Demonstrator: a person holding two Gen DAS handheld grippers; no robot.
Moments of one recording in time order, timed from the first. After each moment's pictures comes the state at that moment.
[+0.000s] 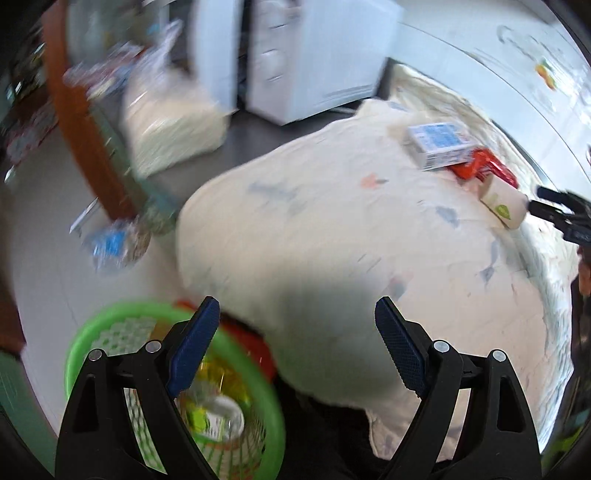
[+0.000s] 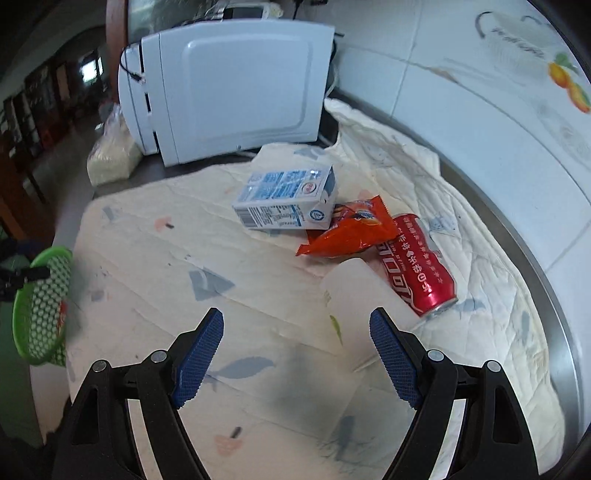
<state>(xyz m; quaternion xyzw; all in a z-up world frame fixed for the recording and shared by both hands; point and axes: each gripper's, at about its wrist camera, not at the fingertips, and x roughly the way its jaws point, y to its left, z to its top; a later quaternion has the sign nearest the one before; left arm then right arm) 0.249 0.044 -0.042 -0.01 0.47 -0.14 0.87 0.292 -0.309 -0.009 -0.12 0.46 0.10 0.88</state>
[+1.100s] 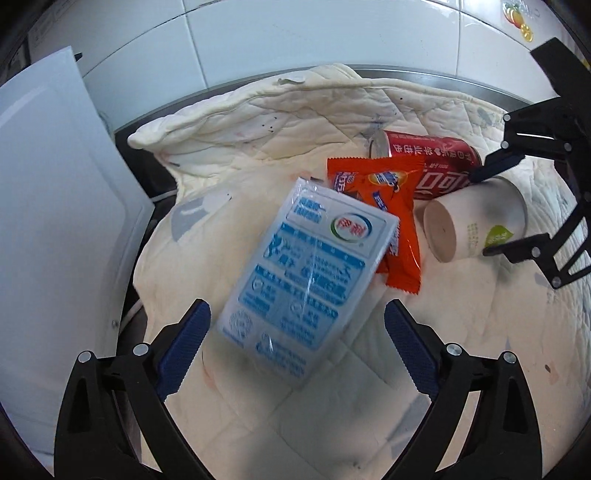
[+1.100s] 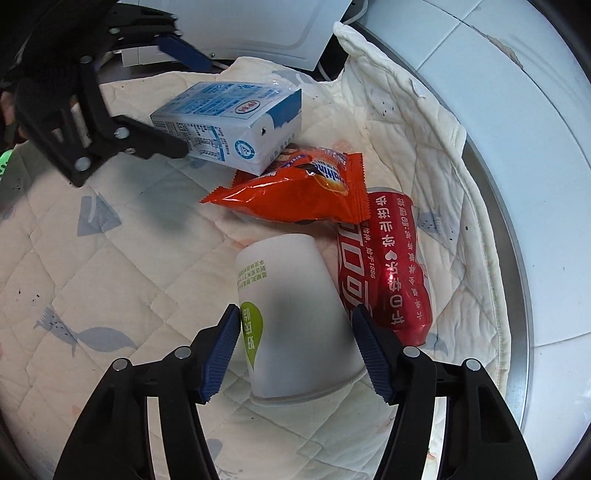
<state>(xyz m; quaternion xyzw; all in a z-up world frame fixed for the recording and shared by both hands) 0.430 -0.204 -0.044 0.25 0.37 -0.40 0.80 0.358 -0.346 -0.058 -0.27 0.53 0.09 0.80</state>
